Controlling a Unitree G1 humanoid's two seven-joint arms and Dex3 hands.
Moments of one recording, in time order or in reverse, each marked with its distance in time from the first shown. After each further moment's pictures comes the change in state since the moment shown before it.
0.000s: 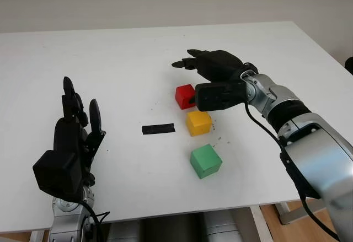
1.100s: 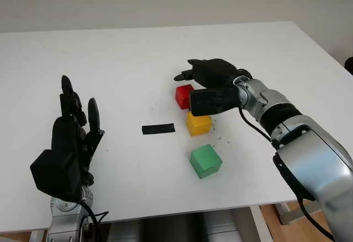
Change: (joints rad) left arm 0.001 0.002 0.006 -0.023 0.000 0.019 0.000; right arm 0.001 0.040 0.055 0.032 -0.019 0.102 0.030
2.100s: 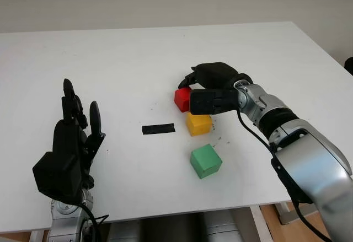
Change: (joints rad) left arm 0.021 -0.002 -0.009 -0.005 0.011 0.001 -0.001; right arm 0.034 0.021 -0.062 0.007 0.068 0.018 0.008
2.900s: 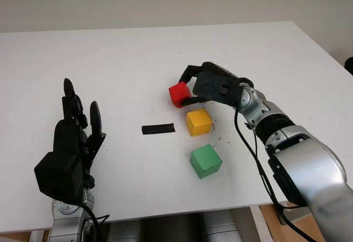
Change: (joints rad) left arm 0.001 -0.003 -0.004 0.000 0.010 0.000 0.008; right arm 0.033 0.032 -0.220 0.002 0.236 0.045 0.106
